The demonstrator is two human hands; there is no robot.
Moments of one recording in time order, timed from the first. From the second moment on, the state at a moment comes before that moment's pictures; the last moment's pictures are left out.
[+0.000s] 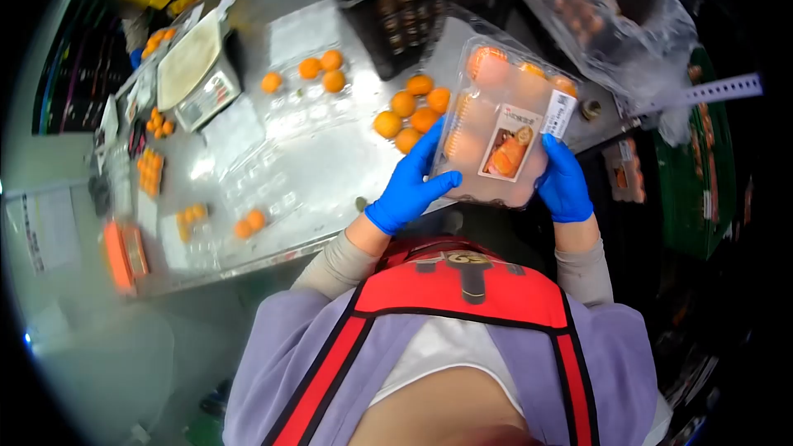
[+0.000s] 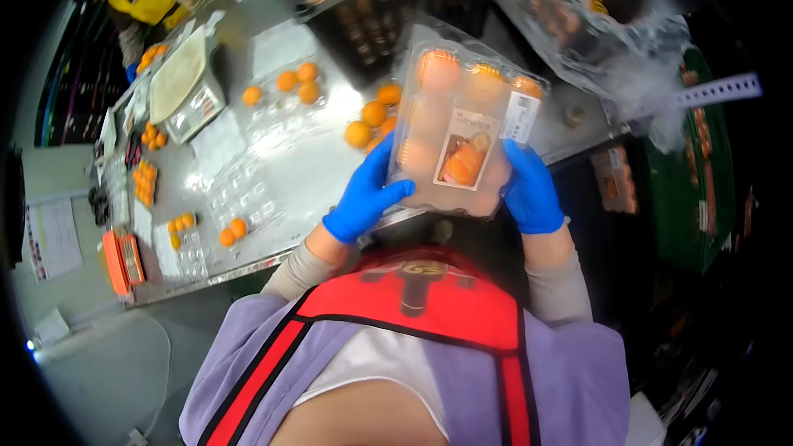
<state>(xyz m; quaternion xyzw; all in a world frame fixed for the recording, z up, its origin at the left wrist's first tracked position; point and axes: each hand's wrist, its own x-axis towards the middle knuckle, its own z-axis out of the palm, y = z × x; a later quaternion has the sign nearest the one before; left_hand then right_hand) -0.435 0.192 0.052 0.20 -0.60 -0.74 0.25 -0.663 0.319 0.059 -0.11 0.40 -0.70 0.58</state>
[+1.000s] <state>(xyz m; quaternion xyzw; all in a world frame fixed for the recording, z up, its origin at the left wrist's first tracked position) -0.223 0.147 0.047 0.43 -0.45 -0.70 0.37 -0.459 0.205 0.015 0.01 0.28 -0.59 0.76</state>
